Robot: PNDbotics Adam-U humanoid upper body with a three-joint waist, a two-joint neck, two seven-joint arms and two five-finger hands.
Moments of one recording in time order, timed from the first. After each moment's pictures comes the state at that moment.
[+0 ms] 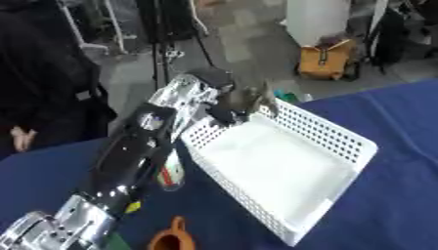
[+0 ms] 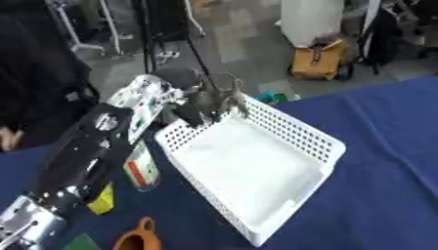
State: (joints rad) left arm -1.33 0.29 -0.18 -0.80 -1.32 -0.06 -0.49; right arm -0.41 -0.38 -0.16 -1.99 0.76 0.10 -0.56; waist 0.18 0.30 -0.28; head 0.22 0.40
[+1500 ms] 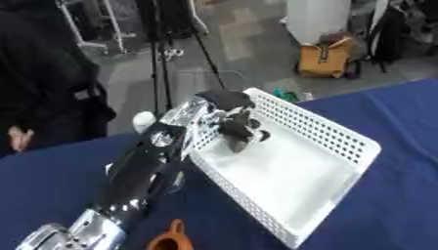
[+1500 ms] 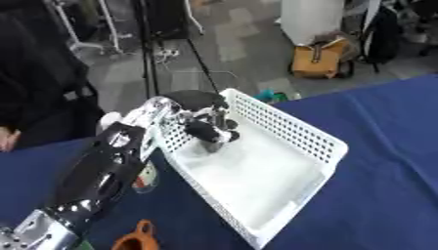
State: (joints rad) left arm -1.31 0.26 -0.16 -0.76 -1.31 -0.16 -0.45; right arm -0.42 -0.37 -0.15 -1.99 0.74 0.08 -0.54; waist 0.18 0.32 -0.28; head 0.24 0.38
